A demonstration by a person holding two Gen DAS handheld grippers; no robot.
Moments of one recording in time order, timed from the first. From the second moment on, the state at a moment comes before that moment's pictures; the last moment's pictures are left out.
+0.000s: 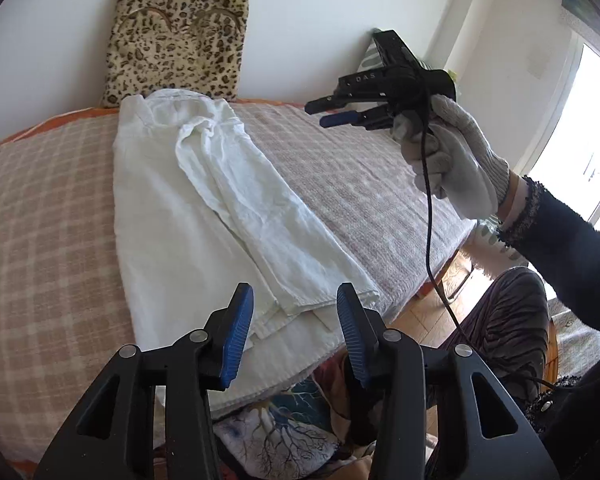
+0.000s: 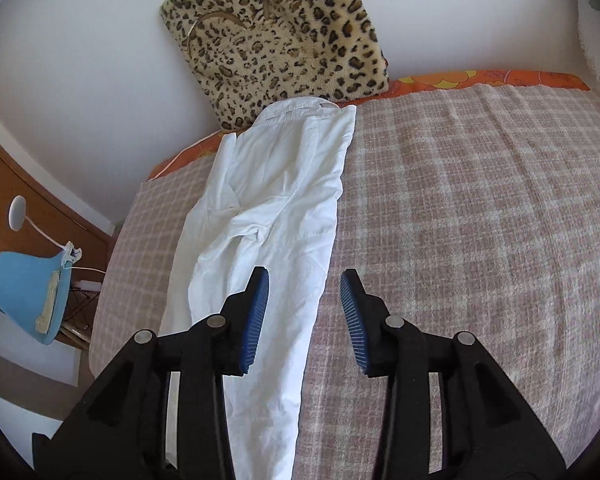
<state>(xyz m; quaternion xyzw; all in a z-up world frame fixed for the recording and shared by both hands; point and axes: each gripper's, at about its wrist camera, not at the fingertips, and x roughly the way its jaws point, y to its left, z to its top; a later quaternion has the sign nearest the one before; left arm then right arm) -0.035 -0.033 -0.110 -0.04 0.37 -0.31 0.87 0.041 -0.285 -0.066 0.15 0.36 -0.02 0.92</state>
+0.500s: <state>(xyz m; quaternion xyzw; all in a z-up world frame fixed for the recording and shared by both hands) 0.024 0.047 -0.184 -0.23 0.49 -0.26 0.80 -0.044 -0.243 -0.193 0.20 0.43 0.05 0.88</state>
